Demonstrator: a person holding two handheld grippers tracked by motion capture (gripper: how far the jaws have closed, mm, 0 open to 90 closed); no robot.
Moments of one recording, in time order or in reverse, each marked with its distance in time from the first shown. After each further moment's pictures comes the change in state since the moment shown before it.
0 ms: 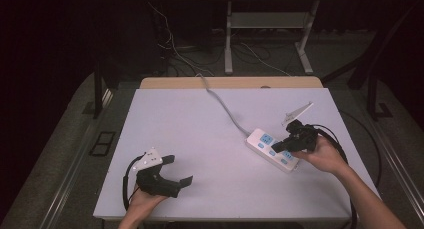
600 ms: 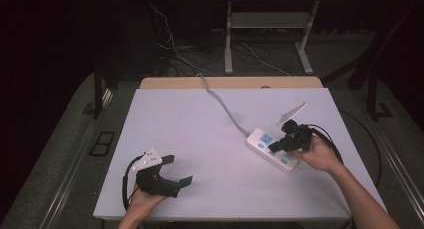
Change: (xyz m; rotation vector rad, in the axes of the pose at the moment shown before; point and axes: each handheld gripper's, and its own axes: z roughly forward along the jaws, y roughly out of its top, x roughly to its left) left arm 0.000 0.000 -0.001 -0.002 0.000 0.001; right arm -0.008 0.003 0.016 0.017 0.007 0.004
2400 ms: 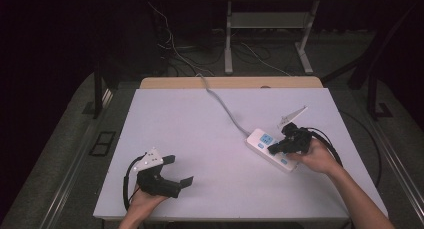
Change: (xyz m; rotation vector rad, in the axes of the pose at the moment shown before) left arm -0.001 0.000 0.002 0.004 -0.001 0.004; right arm -0.003 -0.009 0.008 -0.034 -0.001 0.001
